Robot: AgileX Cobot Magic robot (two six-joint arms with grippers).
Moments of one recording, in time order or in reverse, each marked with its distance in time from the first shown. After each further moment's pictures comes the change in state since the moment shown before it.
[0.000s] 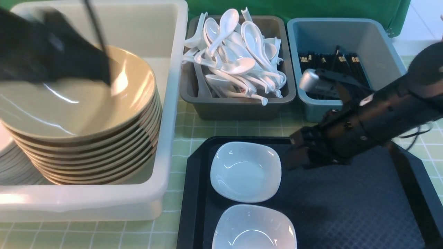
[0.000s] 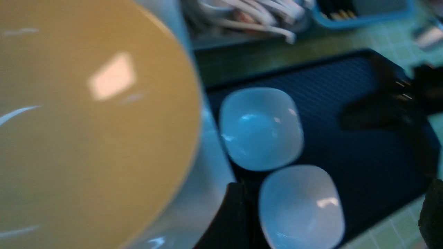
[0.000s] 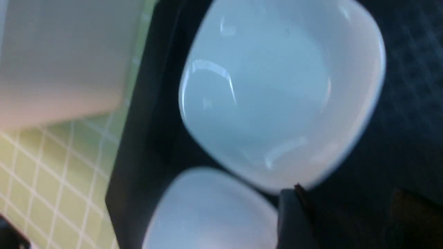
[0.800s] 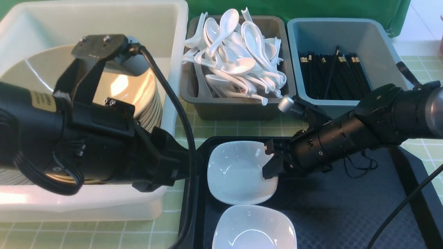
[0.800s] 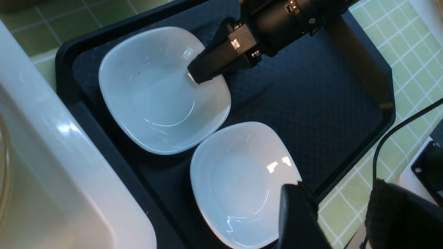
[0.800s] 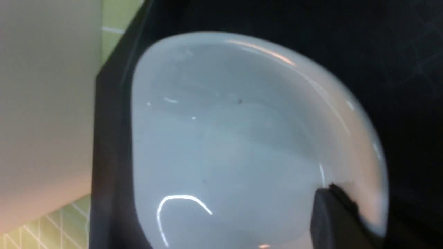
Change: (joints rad) right arm -0.017 0.270 -0.002 0.364 -0.124 -0.257; left arm -0.325 -0.009 0.305 -0.038 -0.308 0.035
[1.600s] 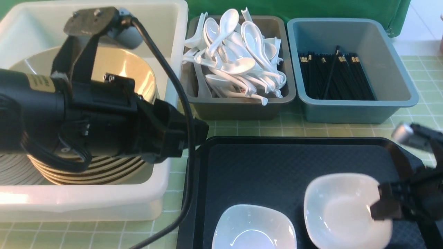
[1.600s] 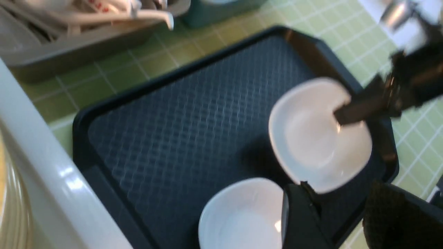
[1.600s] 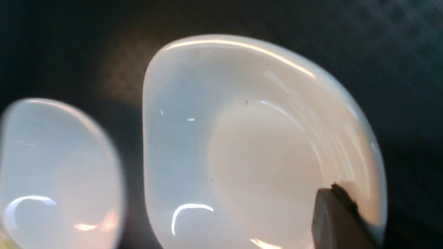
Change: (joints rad) right arm -0.353 -0.527 0.461 -0.375 0.092 0.092; left arm 0.000 0.000 0.000 -0.041 -0.151 0.052
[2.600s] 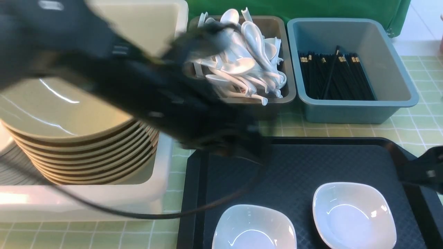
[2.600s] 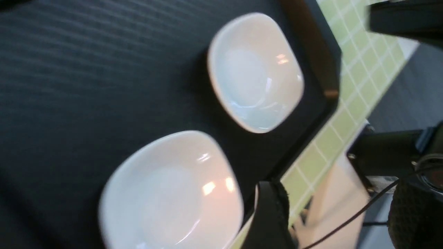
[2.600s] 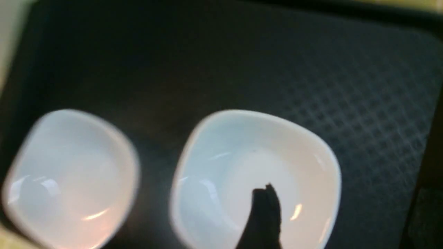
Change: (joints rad) right arm -0.049 -0.367 -0.179 -0.173 0.202 -0.043; left arm -0.084 0.441 -0.279 -0.146 0.280 -0.025
